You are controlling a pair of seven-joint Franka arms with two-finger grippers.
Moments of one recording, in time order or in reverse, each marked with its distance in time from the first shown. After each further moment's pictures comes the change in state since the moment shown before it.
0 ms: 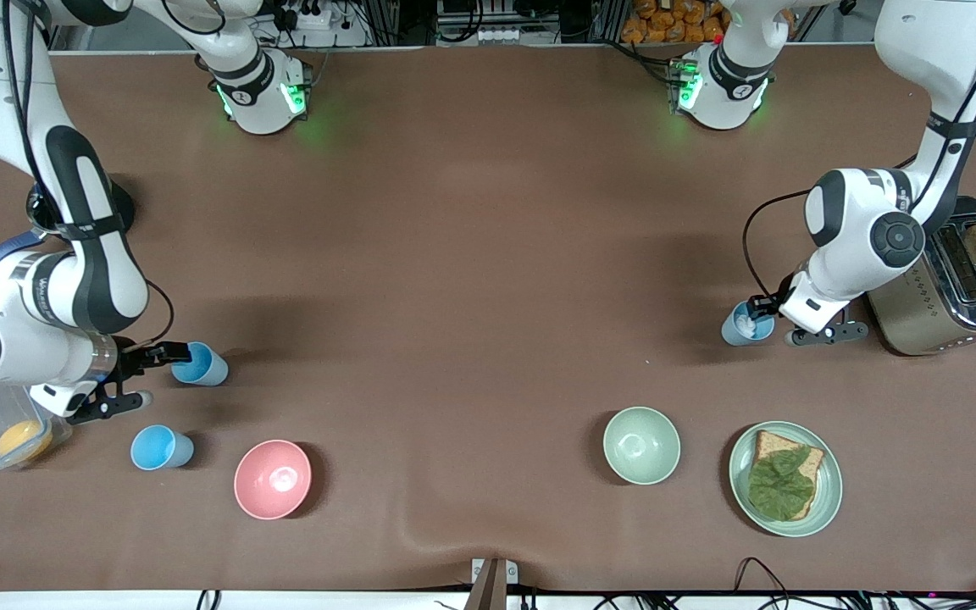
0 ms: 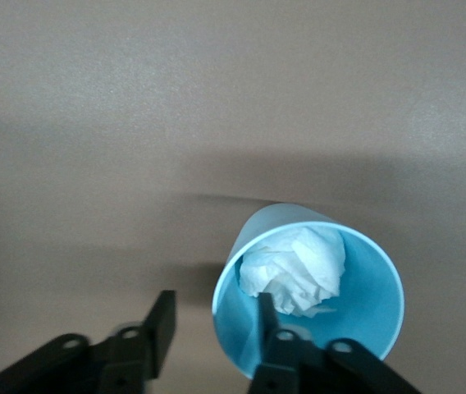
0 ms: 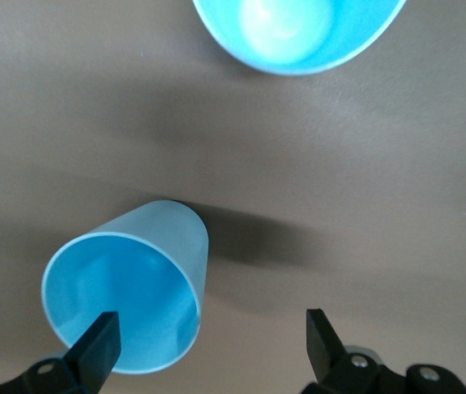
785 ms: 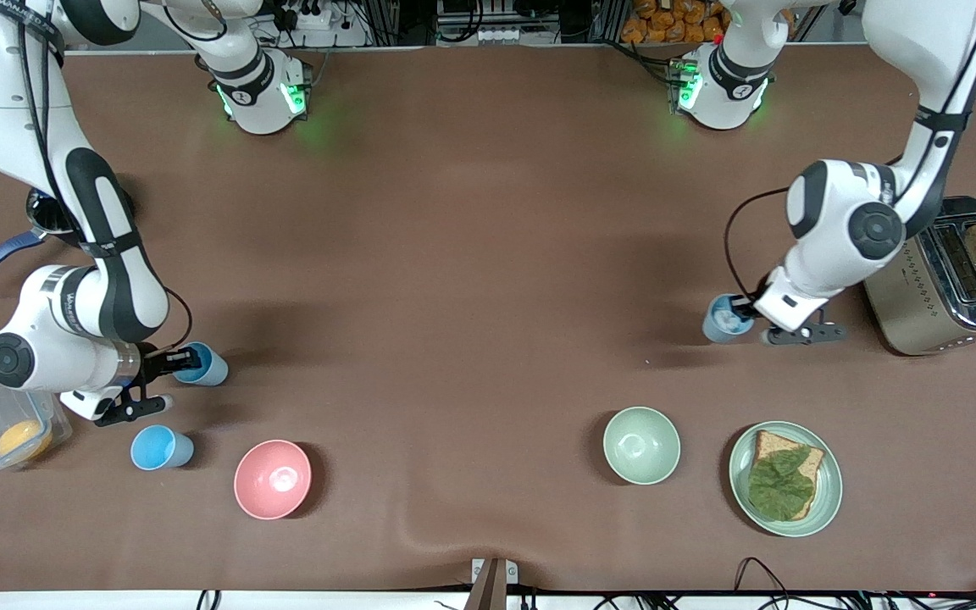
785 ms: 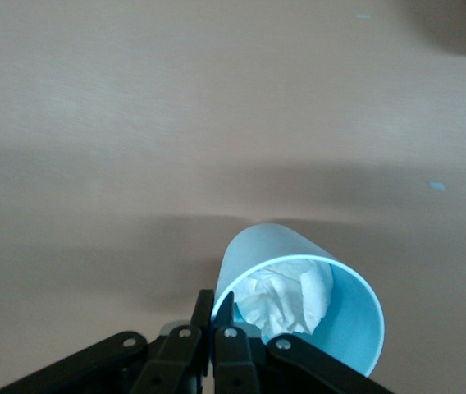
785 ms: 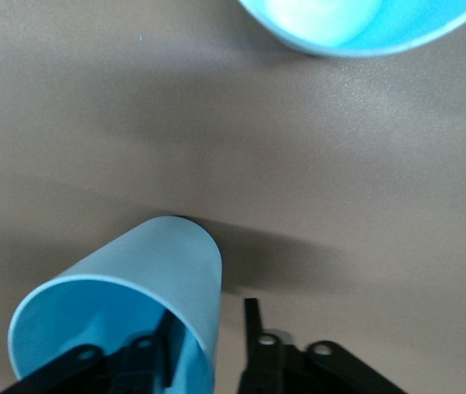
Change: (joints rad) left arm 0.000 -0.053 -0.134 0.040 0.000 -0.064 -0.101; right arm 0.007 0.055 0.005 0.006 0.019 0.034 -0.001
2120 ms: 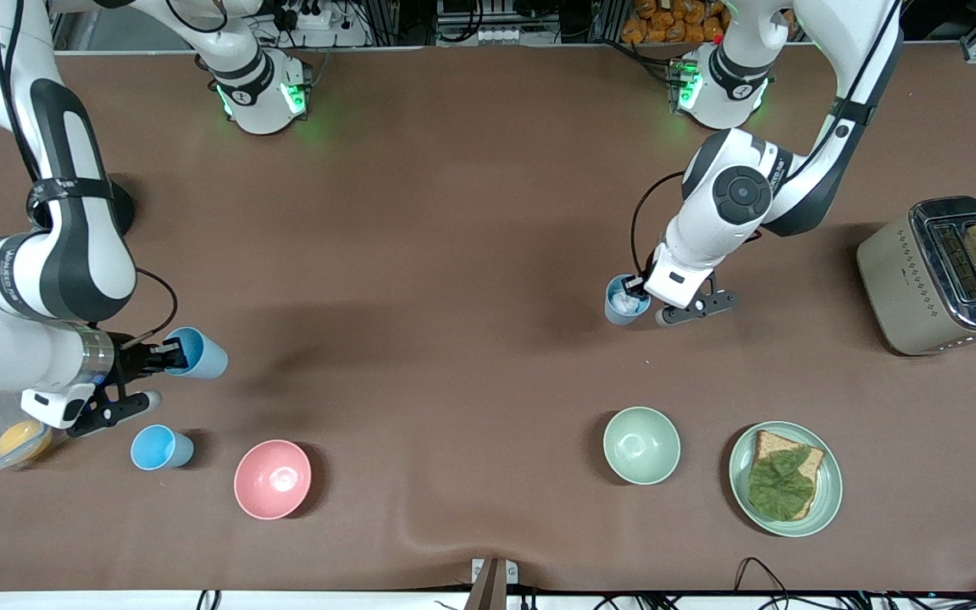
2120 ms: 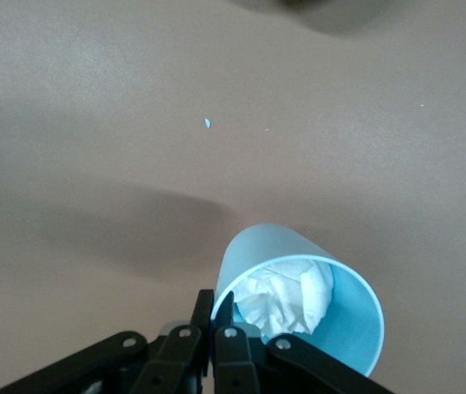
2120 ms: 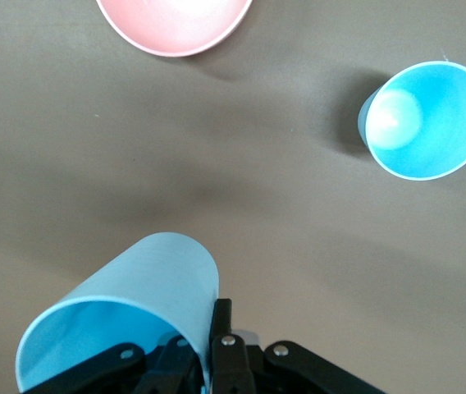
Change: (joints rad) left arm -0.100 0.016 -0.201 0.081 0.000 -0.052 -0.489; right arm 0.038 -0.111 0.075 0.215 0.024 -0.307 0.000
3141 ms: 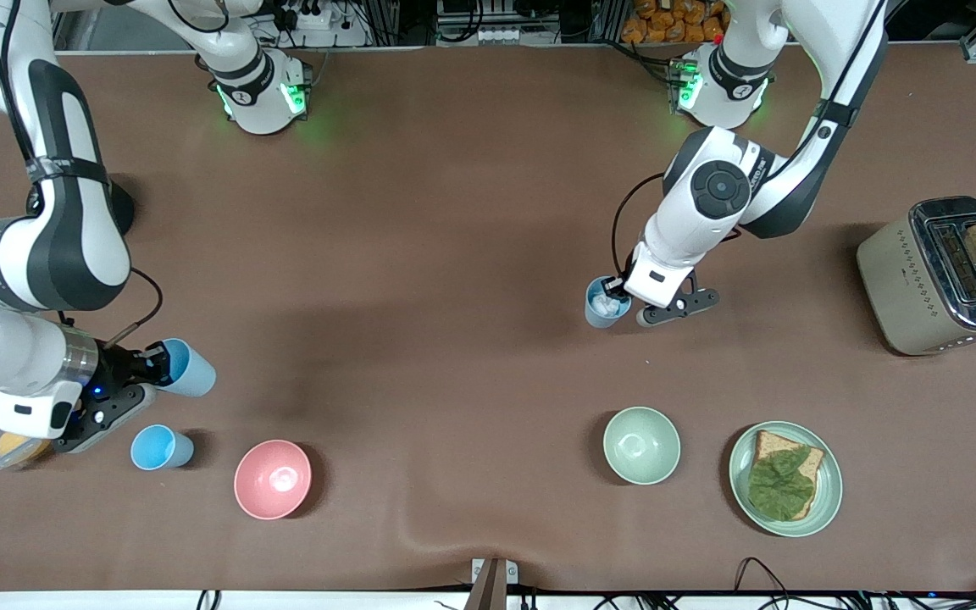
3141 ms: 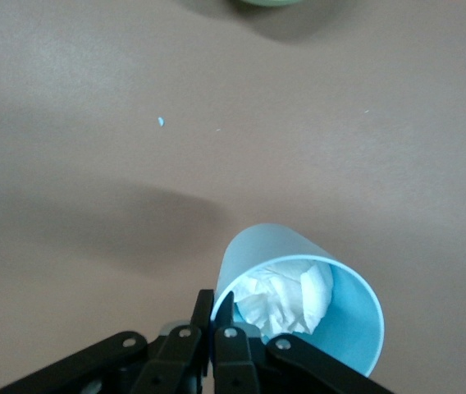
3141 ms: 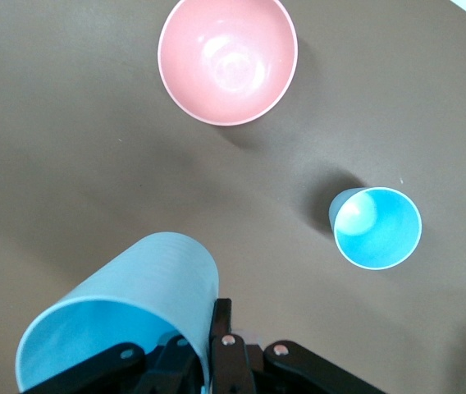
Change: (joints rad) left arm -0.055 0.023 -0.001 0.068 0.000 -0.002 -0.081; right arm 0.022 -0.005 0.012 0.092 -0.049 0.030 -0.228
